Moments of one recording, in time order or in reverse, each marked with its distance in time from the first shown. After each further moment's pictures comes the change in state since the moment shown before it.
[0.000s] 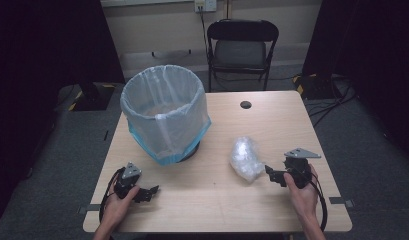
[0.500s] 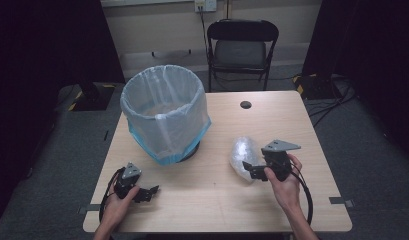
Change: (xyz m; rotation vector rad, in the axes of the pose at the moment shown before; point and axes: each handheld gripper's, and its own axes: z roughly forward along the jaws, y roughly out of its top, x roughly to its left) left arm 0.000 0.000 0.000 0.000 0.000 0.000; right arm 0.049 0.041 0.011 -0.043 0.202 -0.125
